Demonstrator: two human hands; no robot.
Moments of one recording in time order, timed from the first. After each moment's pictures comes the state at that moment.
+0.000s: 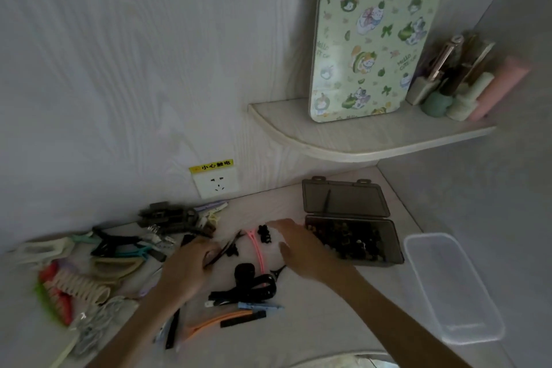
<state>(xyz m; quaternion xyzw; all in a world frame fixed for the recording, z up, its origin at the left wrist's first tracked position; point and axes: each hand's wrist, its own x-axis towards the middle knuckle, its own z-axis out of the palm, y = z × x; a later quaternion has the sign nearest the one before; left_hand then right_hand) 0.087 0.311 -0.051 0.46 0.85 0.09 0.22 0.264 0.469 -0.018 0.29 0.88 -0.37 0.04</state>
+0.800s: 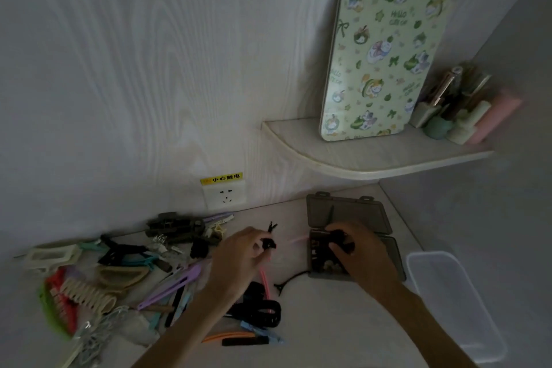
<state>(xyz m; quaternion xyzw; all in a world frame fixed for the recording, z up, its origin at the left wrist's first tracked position) 0.134 0.361 -0.018 0.52 0.80 0.28 0.12 0.326 0.501 0.018 0.38 0.87 -0.27 -0.13</state>
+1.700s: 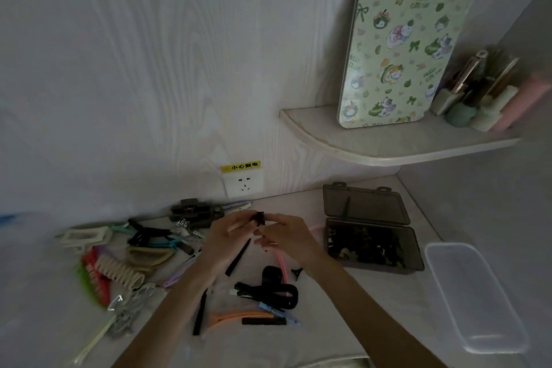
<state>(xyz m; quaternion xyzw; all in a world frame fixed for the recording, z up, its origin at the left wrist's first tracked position) 0.099 0.335 -0.011 0.27 0.73 0.53 0.34 0.208 0.434 0.015 0.39 0.53 -0.75 -0.04</state>
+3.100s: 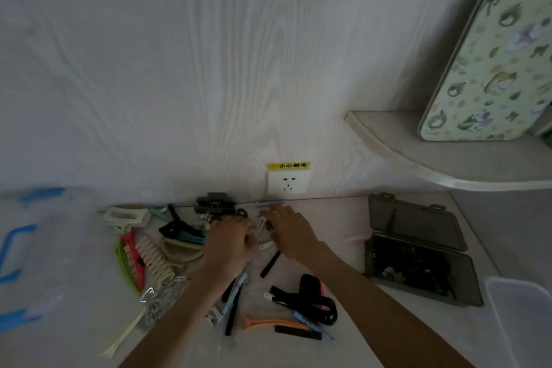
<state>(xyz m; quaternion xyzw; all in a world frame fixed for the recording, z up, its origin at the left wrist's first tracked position) 0.050 0.294 -0.047 0.41 0.89 0.19 0.06 0.128 0.431 -0.075 0.14 0.97 -0.20 0.02</state>
